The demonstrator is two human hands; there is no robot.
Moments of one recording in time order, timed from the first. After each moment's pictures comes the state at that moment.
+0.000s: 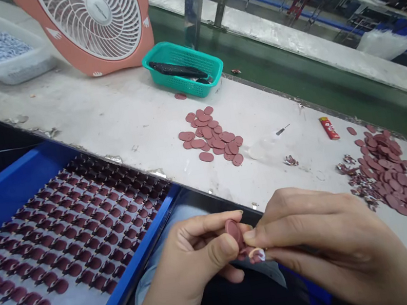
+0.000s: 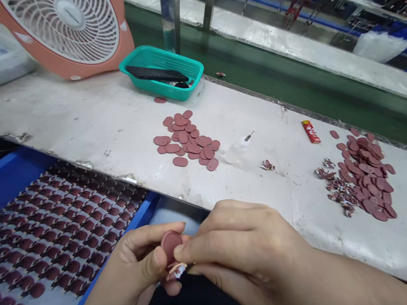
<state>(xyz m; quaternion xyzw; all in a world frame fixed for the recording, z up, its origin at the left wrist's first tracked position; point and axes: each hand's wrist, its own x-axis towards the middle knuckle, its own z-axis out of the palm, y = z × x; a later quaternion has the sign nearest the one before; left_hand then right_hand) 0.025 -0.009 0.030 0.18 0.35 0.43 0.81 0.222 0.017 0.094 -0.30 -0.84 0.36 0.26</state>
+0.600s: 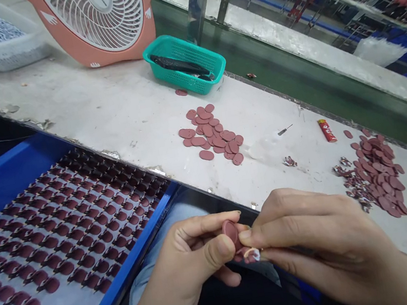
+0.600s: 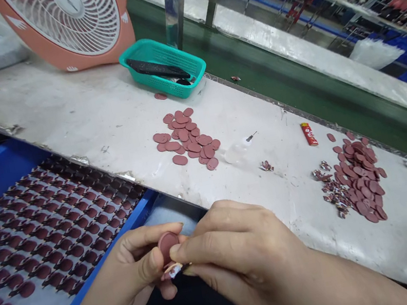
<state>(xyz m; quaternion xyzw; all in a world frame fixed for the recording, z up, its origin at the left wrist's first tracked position) 0.021 -0.010 0.025 0.17 0.35 0.43 0.82 0.219 0.015 0.092 -0.31 -0.85 0.36 0.24</state>
